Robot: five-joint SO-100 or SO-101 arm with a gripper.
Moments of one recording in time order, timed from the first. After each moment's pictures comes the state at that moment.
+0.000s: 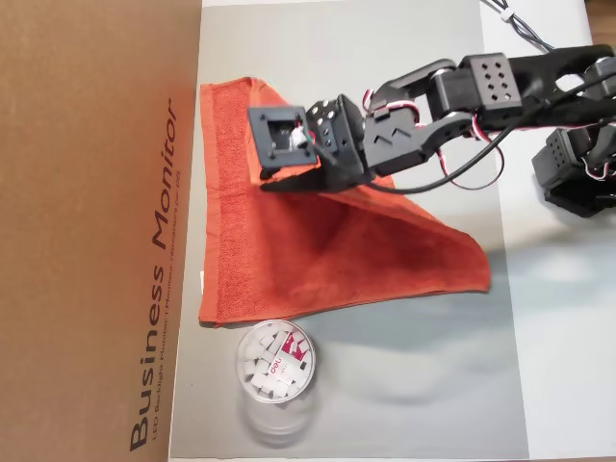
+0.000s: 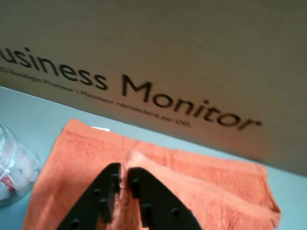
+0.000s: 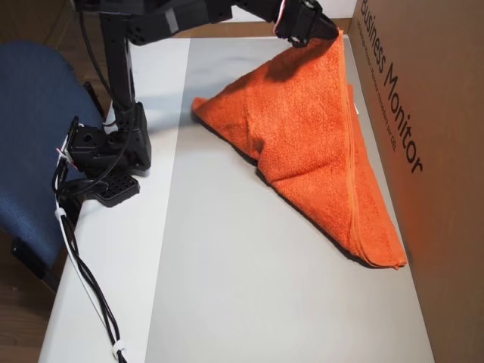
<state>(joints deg) -10.8 79.1 66.8 34.6 77.3</state>
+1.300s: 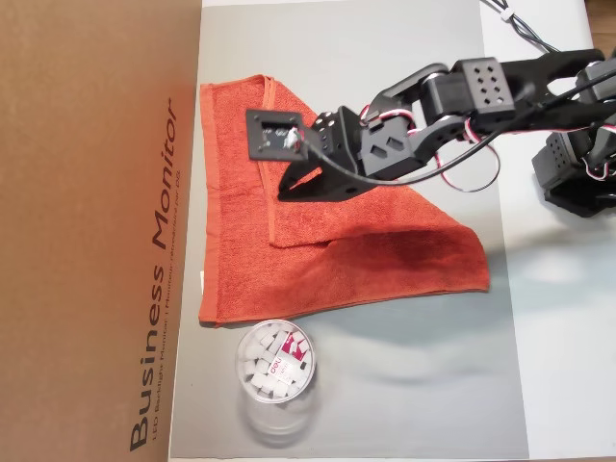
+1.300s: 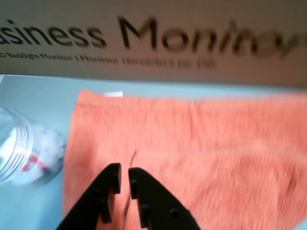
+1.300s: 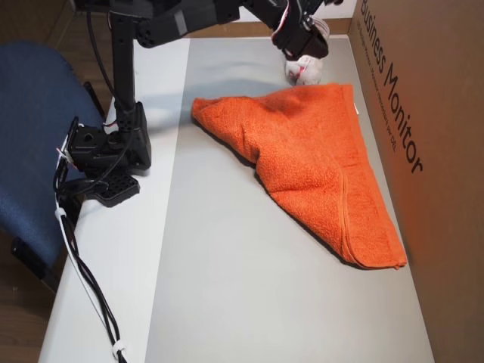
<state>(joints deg) -10.4 78.6 64.9 50.7 96.8</state>
